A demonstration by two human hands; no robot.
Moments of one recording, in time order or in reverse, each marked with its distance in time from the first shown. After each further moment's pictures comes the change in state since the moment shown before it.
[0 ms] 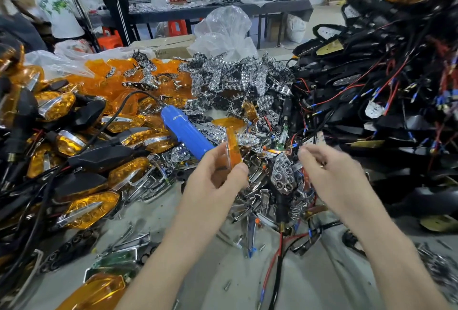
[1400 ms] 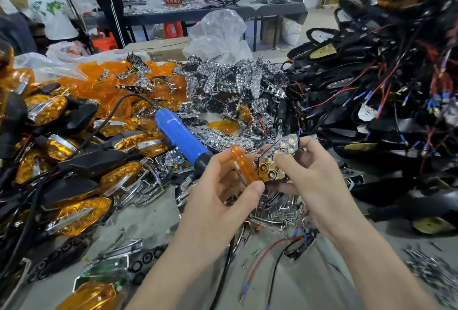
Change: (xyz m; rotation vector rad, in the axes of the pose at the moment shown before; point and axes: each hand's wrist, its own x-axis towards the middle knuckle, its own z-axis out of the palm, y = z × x) left_hand -0.008 -0.001 0.012 -0.085 -0.096 0.186; right_hand -0.010 -0.024 0.018 0.800 -0.118 0.051
